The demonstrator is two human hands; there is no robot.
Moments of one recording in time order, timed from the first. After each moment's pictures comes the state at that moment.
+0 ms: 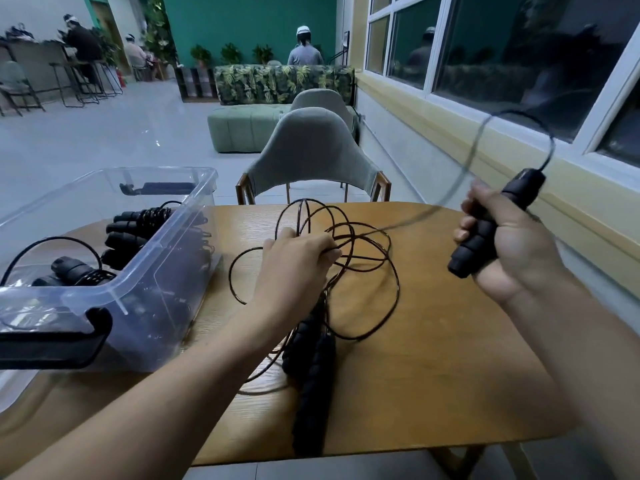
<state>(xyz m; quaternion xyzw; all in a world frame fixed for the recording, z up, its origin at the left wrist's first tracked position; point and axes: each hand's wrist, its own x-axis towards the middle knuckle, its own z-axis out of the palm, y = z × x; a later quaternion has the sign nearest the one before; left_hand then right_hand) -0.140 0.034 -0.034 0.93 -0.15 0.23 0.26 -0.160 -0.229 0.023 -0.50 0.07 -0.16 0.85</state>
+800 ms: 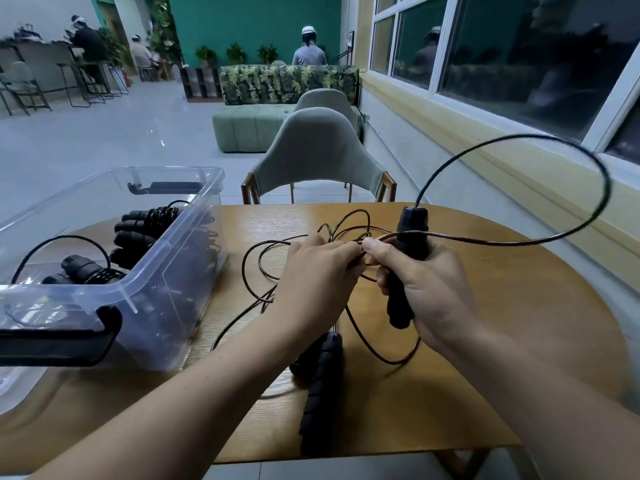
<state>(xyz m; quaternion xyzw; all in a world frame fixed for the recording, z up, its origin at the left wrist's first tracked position) -0.159 0.021 -0.035 0.91 -0.21 0.28 0.22 -0.191 -0.142 -0.011 -0.66 -0.05 -0.10 0.75</state>
